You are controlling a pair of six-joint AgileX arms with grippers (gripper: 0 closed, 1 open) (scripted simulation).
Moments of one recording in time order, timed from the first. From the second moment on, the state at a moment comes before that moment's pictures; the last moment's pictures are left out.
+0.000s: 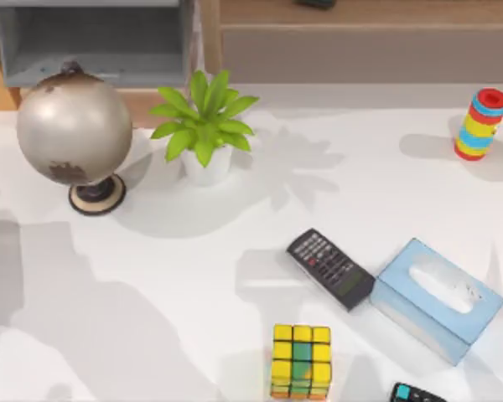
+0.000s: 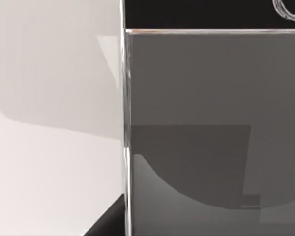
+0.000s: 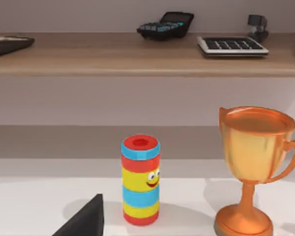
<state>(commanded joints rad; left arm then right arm) 0.33 1.86 1.17 -0.84 0.00 0.59 0.00 0.00 0.00 0.00 0.00 0.00</state>
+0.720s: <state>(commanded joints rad) 0.01 1.67 1.15 -1.01 -0.08 0.31 0.00 0.00 0.00 0.00 0.00 0.00</state>
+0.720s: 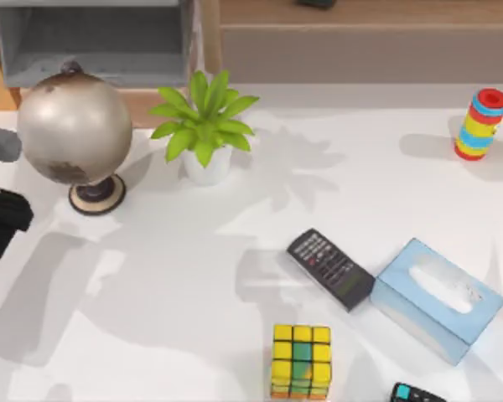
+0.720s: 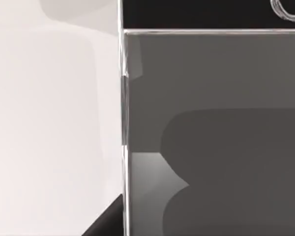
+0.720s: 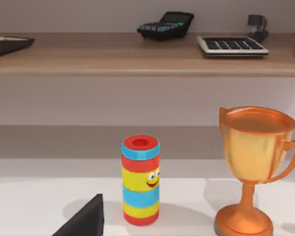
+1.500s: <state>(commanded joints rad) -0.52 1.62 1.07 -1.09 0.00 -0.36 0.00 0.00 0.00 0.00 0.00 0.00</state>
